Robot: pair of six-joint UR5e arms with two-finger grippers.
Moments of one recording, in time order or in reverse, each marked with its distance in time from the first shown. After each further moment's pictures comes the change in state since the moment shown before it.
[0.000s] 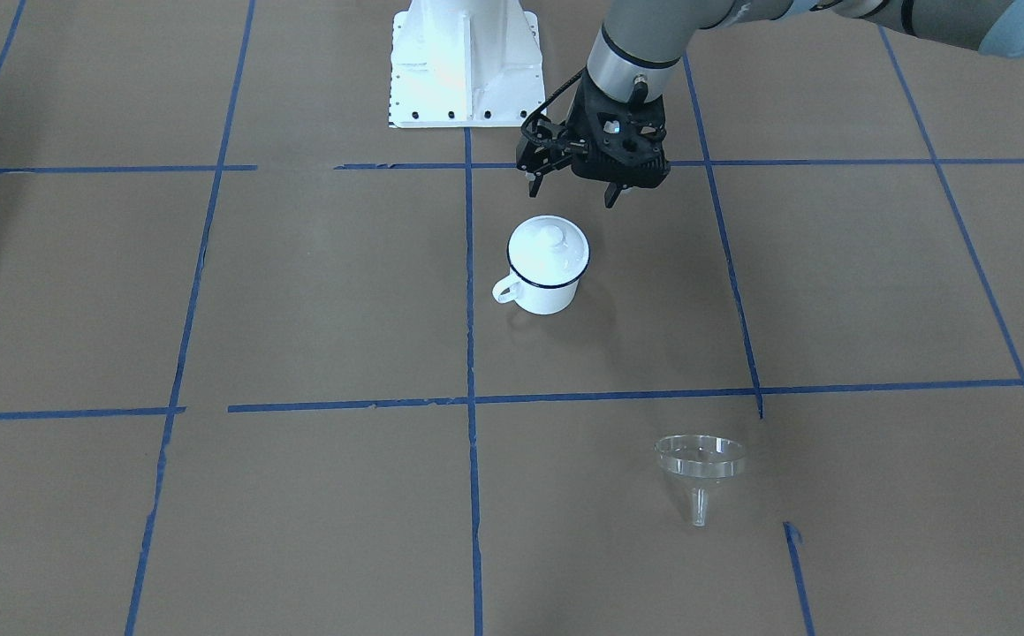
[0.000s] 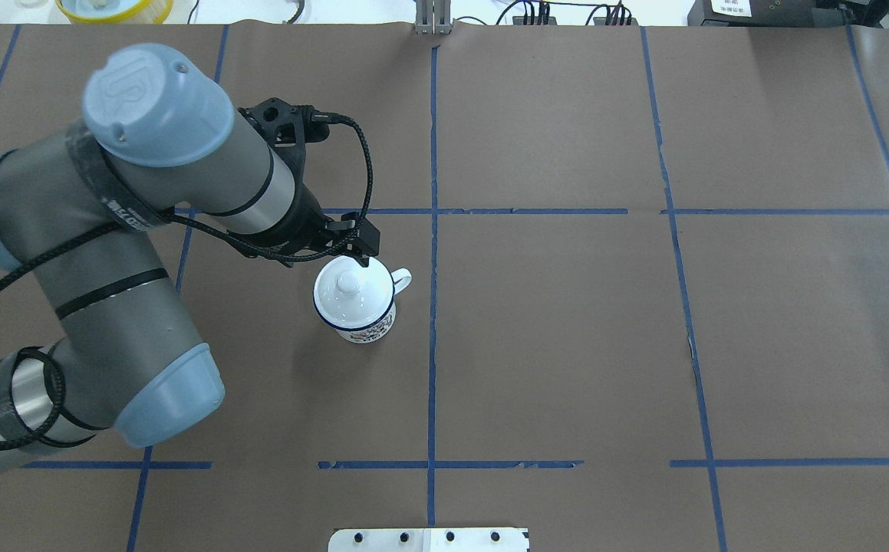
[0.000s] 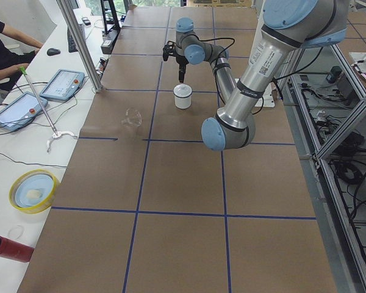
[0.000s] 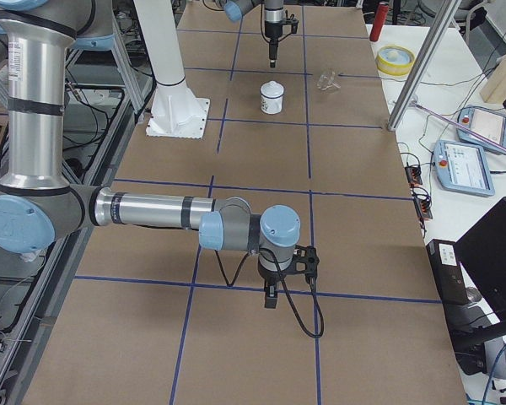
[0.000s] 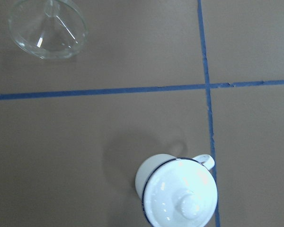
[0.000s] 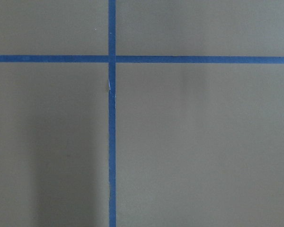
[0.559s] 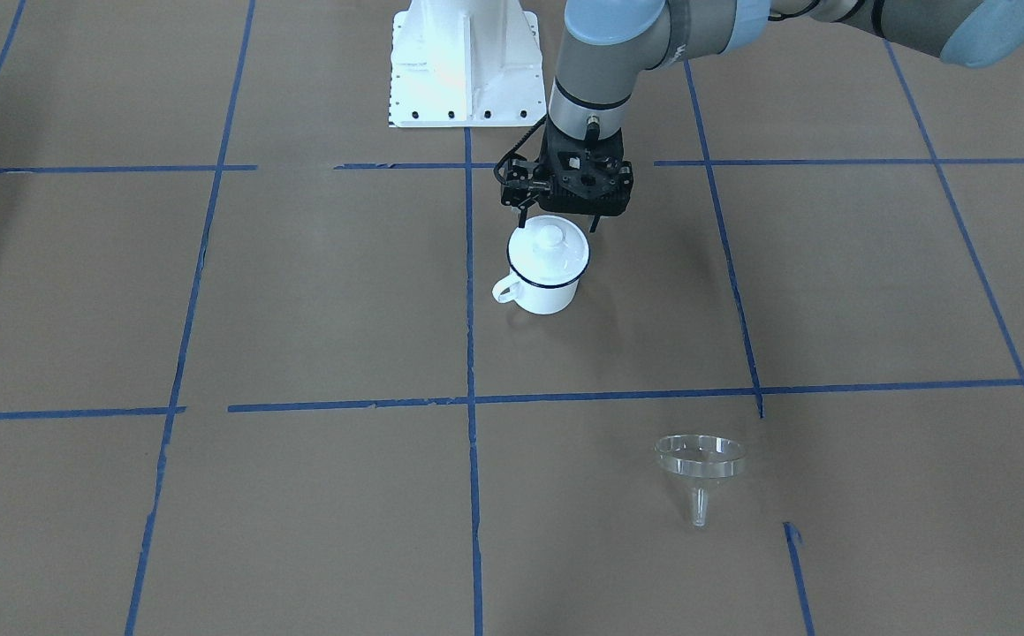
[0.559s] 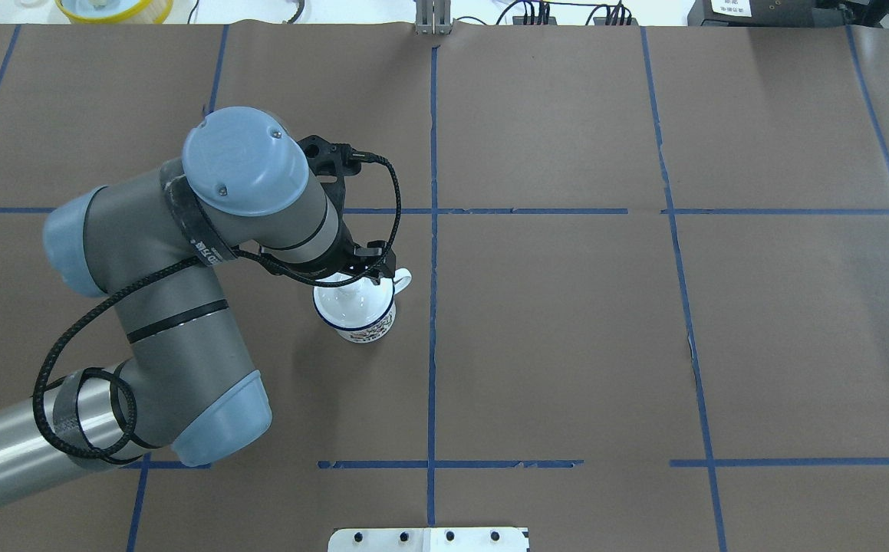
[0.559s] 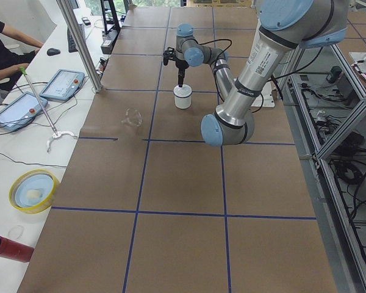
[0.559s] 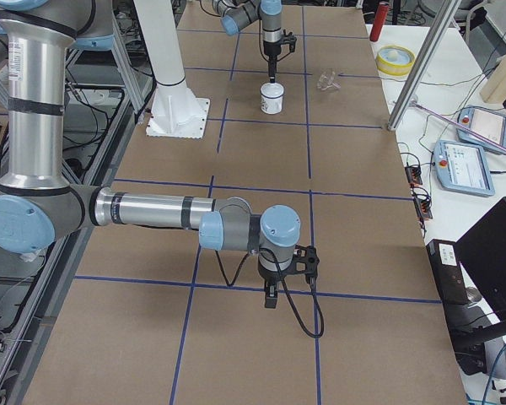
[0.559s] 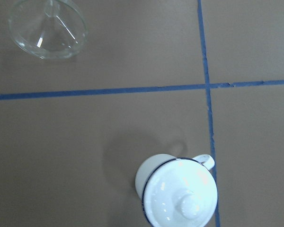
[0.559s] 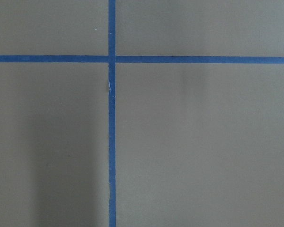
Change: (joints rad) left arm 0.070 -0.023 0.077 0.017 0.103 -0.007; right arm 0.000 0.001 0.000 0.000 0.000 0.000
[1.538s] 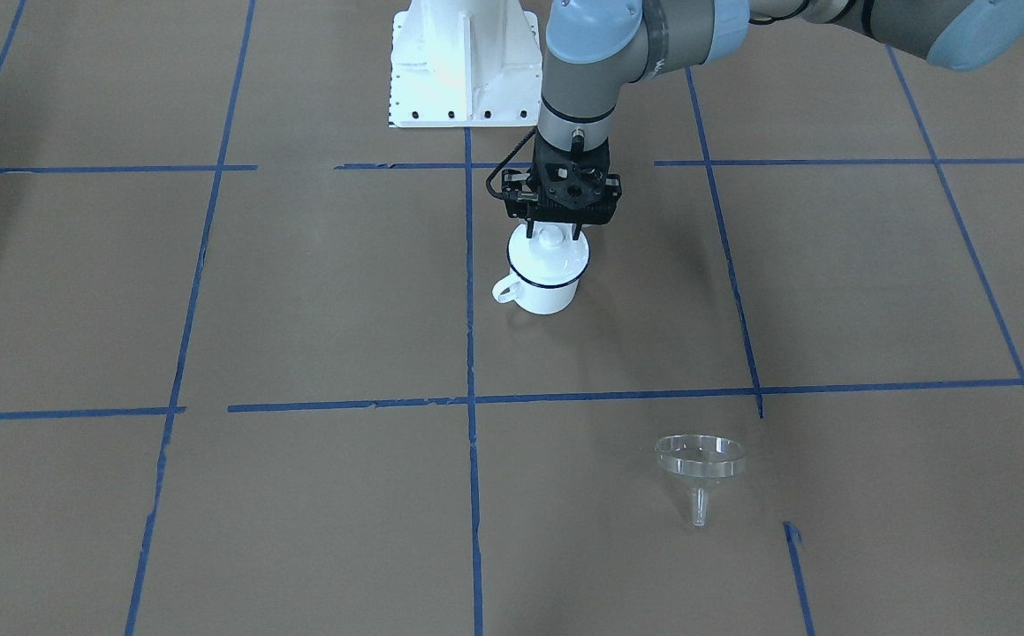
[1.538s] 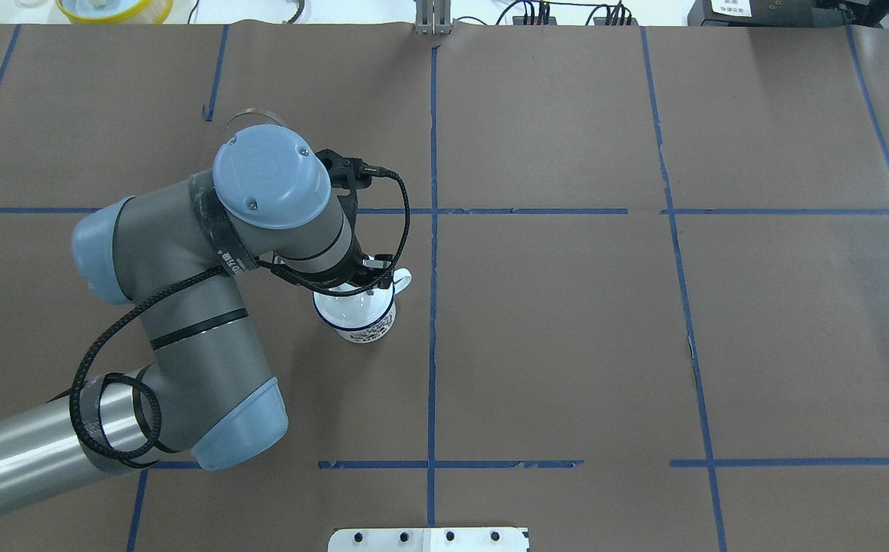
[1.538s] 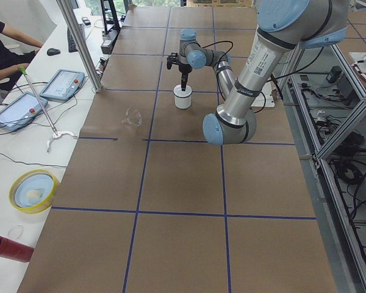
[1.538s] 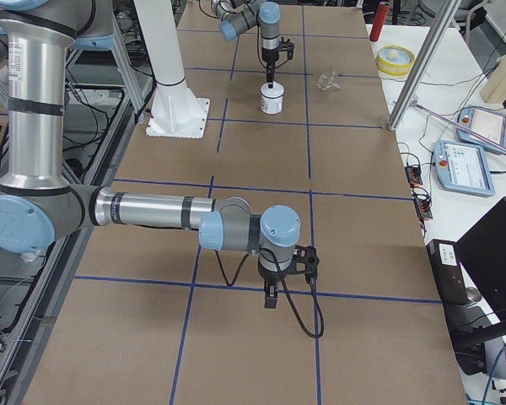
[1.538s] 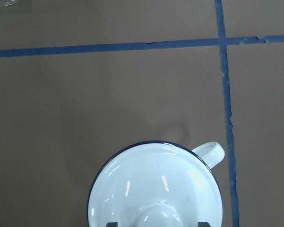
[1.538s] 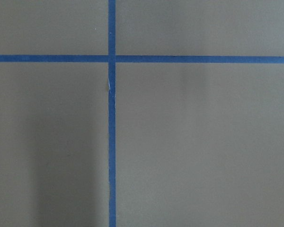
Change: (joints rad) left arm 0.017 -0.018 0.039 0.008 0.014 0.005; right arm 0.000 -0.001 0.000 0.000 0.000 0.000
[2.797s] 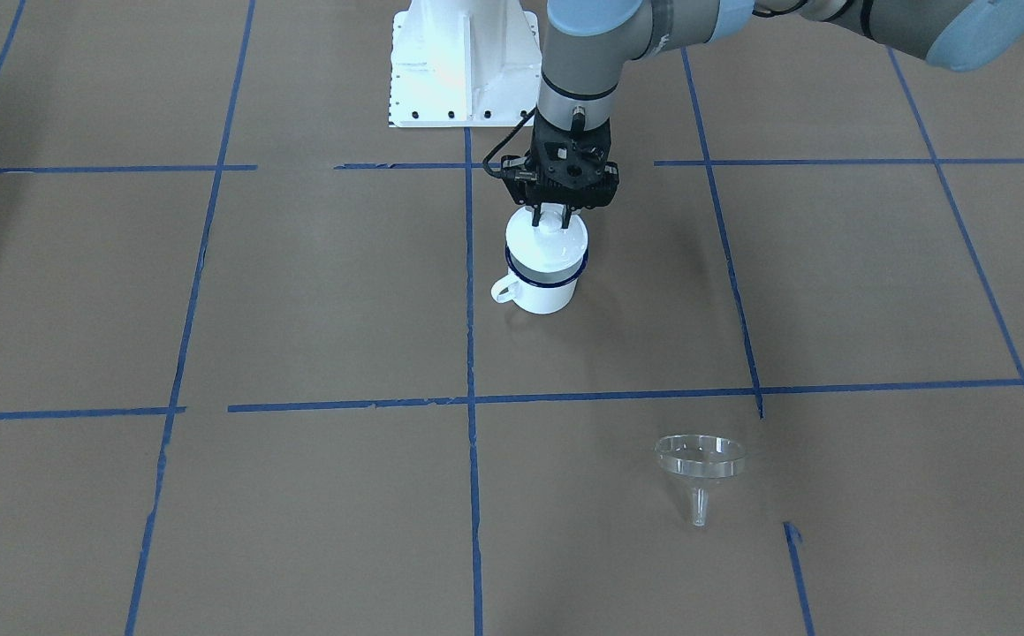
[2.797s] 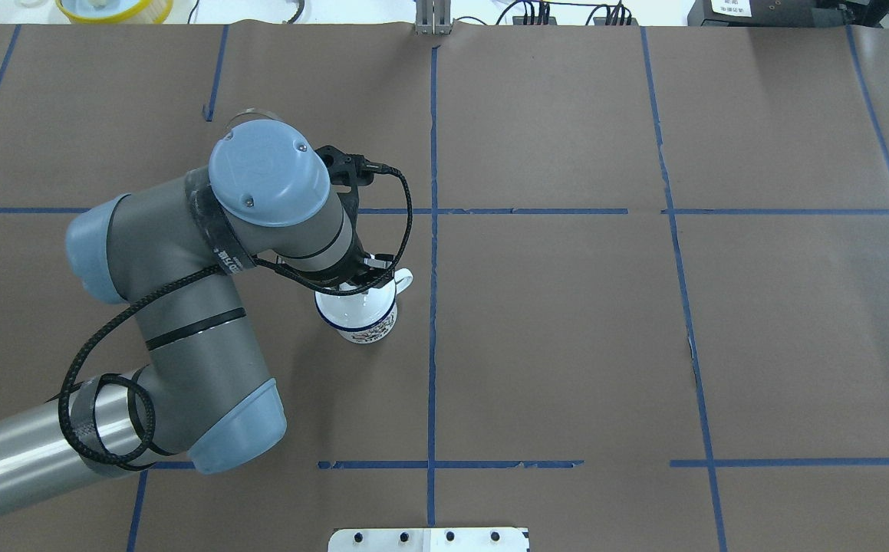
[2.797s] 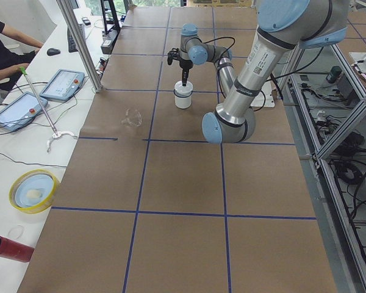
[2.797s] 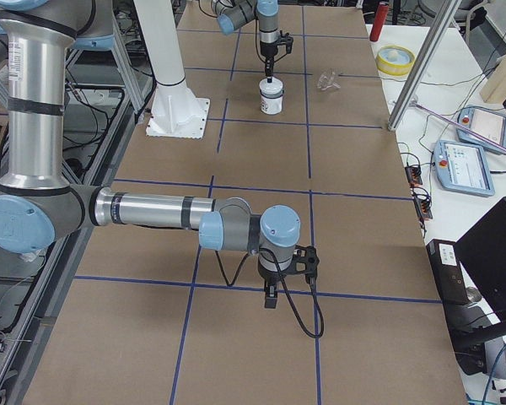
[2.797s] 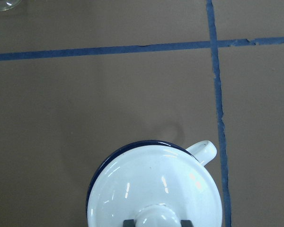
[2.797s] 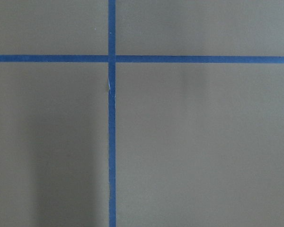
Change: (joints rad) left arm -0.011 -0.004 -0.098 0.082 -0.003 0.018; right arm 0.000 0.000 0.000 0.000 0.000 0.000
